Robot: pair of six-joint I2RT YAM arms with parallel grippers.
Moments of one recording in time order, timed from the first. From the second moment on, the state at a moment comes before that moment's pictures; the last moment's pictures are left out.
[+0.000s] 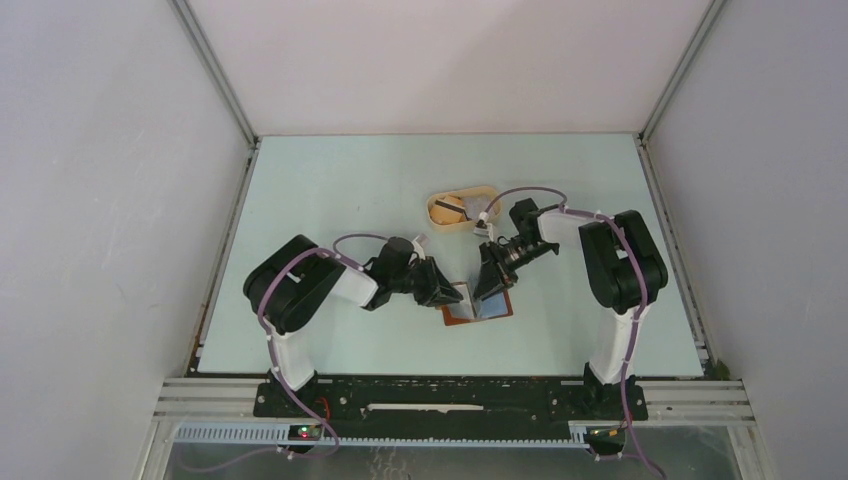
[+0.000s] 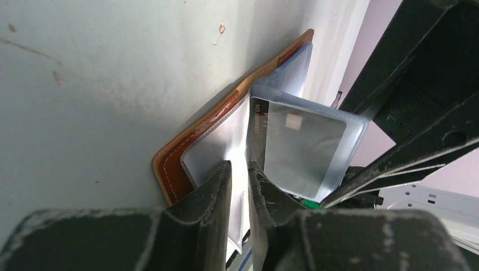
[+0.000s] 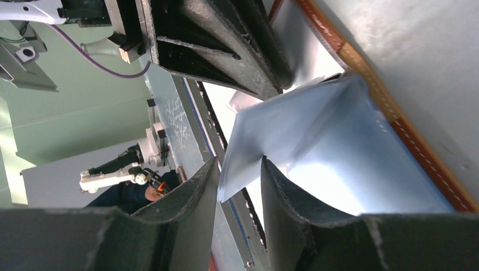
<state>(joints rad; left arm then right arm) -0.65 1.86 0.64 0.56 0.54 -1.13 0.32 1.94 1.12 -0.74 -1.09 -0.16</state>
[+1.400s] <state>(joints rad) -0.64 1.85 0.62 0.59 0.54 -1.14 0.35 1.94 1.13 -0.74 -1.10 -0.16</state>
